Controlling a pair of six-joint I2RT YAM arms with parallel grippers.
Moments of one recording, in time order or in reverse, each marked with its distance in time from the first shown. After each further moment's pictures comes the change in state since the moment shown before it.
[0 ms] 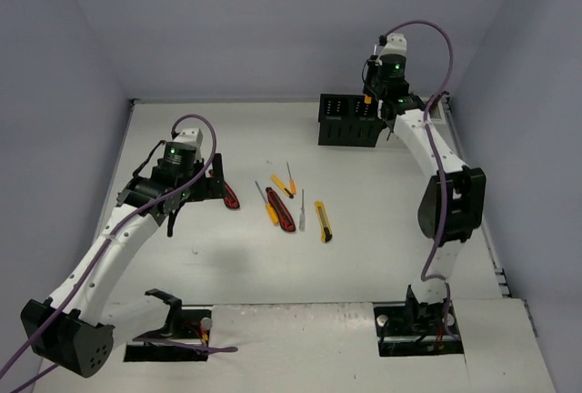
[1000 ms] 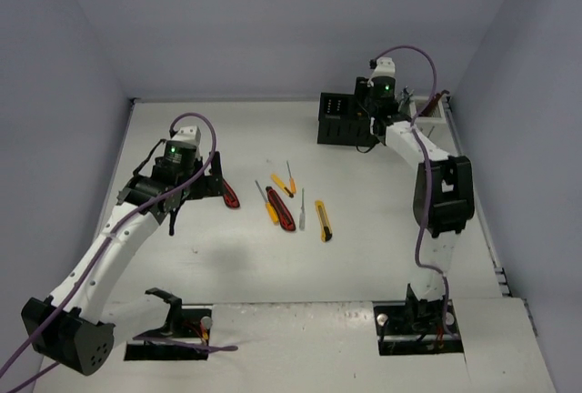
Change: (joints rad) left arm 0.000 0.003 0.004 -0.002 -0.046 -0.001; right arm -0.011 0.106 -0.180 0.229 -0.029 -0.025
